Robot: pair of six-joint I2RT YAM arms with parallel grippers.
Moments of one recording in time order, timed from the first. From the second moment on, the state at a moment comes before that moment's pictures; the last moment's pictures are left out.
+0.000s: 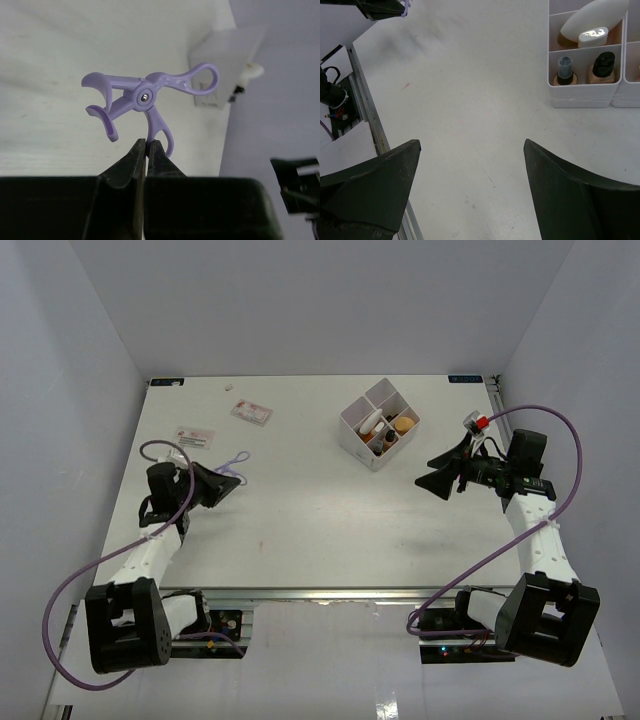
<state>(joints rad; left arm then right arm) 0.13 1.11 0.49 0.11 0.56 -0.87 -0.20 1.14 0.84 -0.35 -1.24 -0.29</state>
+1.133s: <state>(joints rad) -0.72 2.09 1.85 -0.19 -0.23 0.21 -0.20 1.15 0.83 -0.35 -1.18 -0.30</state>
